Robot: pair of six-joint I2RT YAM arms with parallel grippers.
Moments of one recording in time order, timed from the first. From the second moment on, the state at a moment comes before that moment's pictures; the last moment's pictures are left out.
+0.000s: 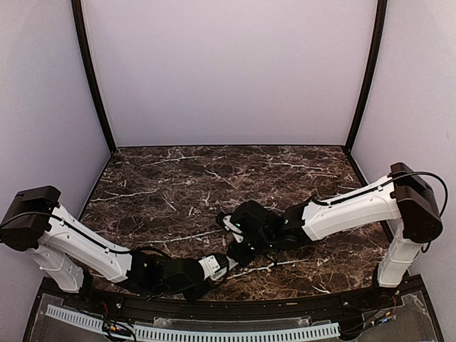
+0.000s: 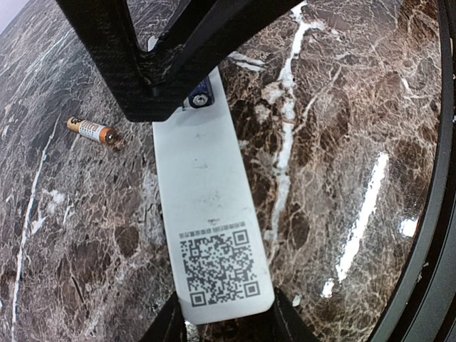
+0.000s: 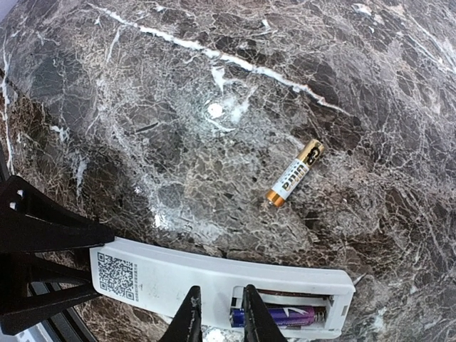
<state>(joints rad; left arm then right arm) -1.43 1.59 0.59 0.09 -0.40 -0.18 1.20 1.75 1.04 -0.23 0.05 0.37</state>
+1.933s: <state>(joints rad) -1.43 1.60 0.60 0.09 -0.40 -0.18 1.22 1.72 1.00 -0.25 0.10 0.34</state>
